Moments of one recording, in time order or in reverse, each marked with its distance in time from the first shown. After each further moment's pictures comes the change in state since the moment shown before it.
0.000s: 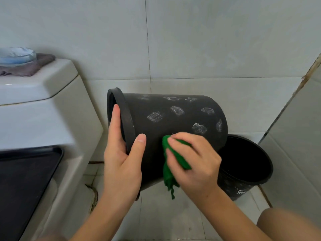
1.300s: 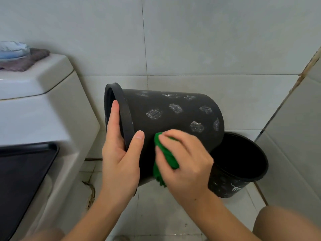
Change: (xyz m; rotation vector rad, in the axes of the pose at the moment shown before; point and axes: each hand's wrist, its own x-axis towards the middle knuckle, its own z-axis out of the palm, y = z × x) left_hand -0.003 0.001 0.007 0.020 -0.020 -0.010; right_hand -0.004 -0.018 0.001 -0.058 0.009 0.072
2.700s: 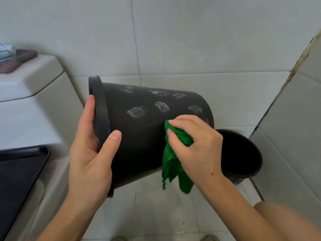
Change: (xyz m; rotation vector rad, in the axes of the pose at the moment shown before) left_hand 0.003 0.016 -0.017 -0.007 -0.042 0.032; right_hand 0.030 0.031 -0.020 0.013 -0.148 0.194
